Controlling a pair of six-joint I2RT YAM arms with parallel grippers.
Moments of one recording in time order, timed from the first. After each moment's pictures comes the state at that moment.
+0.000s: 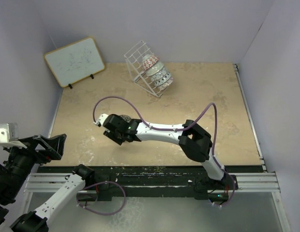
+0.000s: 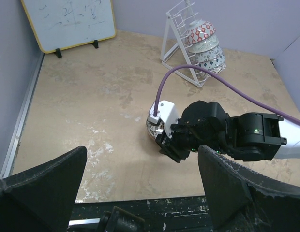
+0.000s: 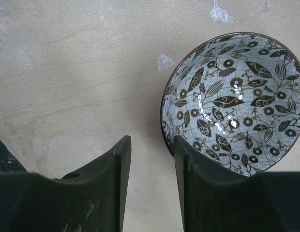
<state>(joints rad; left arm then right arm) -0.45 0.52 1.71 -1.38 -0.32 -0.34 1.19 2.11 1.67 -0.47 0.20 0.02</state>
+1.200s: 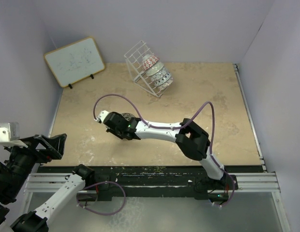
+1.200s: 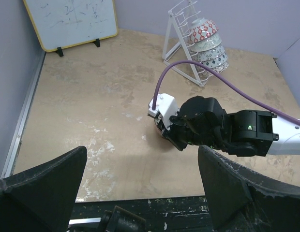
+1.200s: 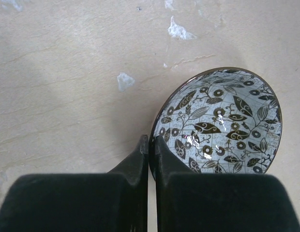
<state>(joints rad) -0.45 0.52 1.70 -1.38 -0.33 -0.34 1.16 2.16 1.69 -0.41 0.30 -0.04</state>
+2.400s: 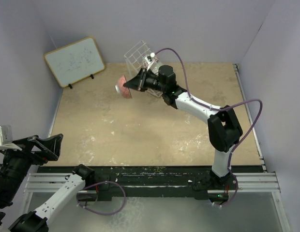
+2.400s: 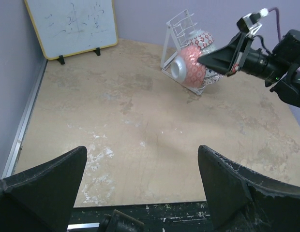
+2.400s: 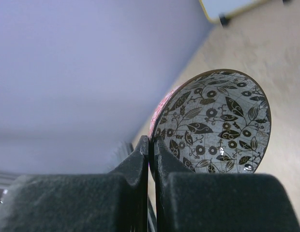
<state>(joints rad) -0.45 0.52 1.74 -1.38 -0.34 -0.34 0.65 1.88 1.43 0.33 -0.51 0.80</state>
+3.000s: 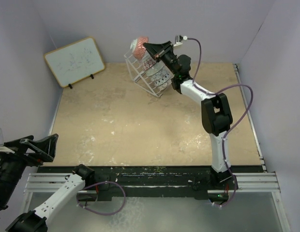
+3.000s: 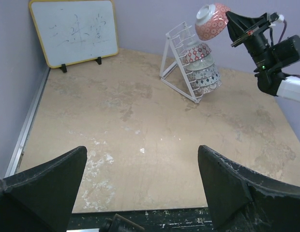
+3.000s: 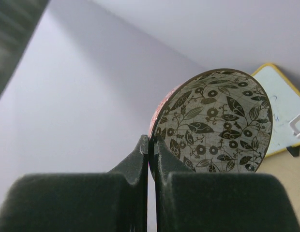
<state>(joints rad) -0.46 0.52 1.80 -1.38 -0.36 -0.33 0.42 2.14 1.72 0.87 -0.35 1.33</state>
